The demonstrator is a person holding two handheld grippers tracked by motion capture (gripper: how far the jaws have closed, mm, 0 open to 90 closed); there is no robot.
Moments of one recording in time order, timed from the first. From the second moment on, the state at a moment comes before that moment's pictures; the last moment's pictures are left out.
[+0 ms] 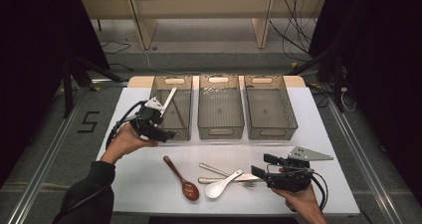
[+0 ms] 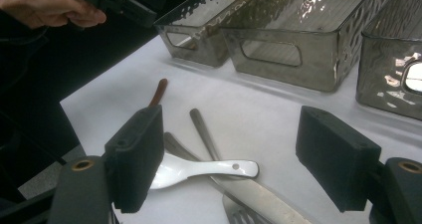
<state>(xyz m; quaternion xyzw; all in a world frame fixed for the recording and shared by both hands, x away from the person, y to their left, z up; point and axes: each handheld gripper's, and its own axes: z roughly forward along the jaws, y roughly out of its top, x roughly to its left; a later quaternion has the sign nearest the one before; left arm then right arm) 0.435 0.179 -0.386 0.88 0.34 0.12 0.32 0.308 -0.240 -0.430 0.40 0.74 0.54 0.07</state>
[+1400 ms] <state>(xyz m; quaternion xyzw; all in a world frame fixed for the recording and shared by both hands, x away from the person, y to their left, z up) 0.400 0.159 -0.448 0.90 0.31 0.10 0.30 0.308 -0.241 -0.432 0.40 0.74 0.54 0.07</state>
